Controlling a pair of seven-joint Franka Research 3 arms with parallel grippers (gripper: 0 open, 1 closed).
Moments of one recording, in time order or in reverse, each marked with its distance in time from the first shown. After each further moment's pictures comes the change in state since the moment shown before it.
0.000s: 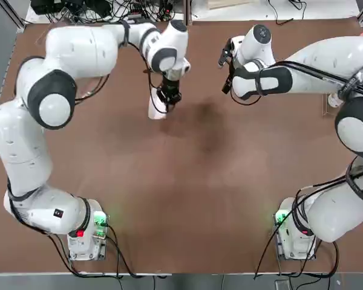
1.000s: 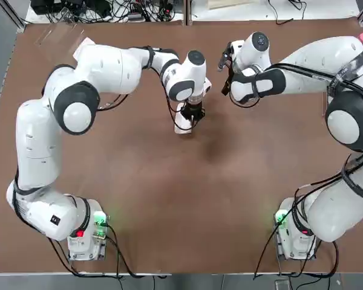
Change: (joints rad) left arm -0.153 0.140 0.028 0.046 0.068 0.294 -0.140; right arm -0.009 0.063 0.000 0.003 0.000 0.095 0.000
